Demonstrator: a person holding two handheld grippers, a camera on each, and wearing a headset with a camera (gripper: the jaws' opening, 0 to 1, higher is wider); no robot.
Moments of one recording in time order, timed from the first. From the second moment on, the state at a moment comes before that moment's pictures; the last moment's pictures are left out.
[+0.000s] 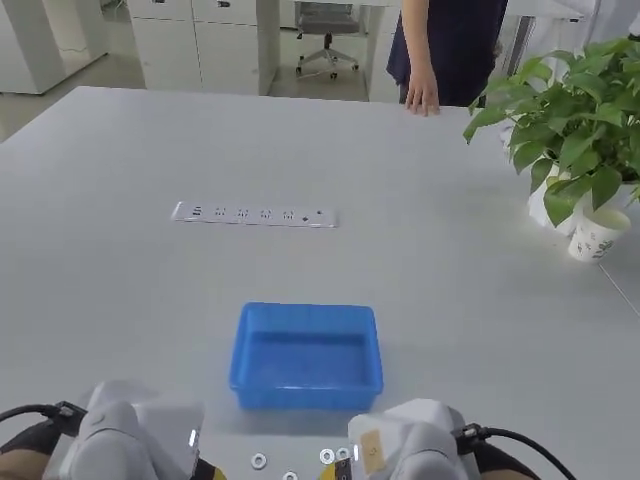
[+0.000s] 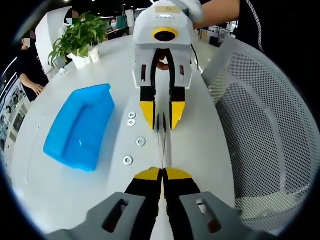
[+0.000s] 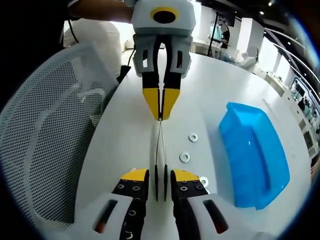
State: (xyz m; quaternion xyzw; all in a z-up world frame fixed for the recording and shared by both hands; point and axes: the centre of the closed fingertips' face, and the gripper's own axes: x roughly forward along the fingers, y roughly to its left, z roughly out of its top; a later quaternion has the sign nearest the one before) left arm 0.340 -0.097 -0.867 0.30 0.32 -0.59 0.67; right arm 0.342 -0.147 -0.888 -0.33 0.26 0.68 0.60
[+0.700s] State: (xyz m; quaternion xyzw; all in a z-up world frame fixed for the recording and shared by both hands) left arm 0.340 -0.113 -0.831 0.30 0.30 -0.61 0.67; right arm 0.343 -0.146 -0.881 -0.35 0.25 0.68 0.60
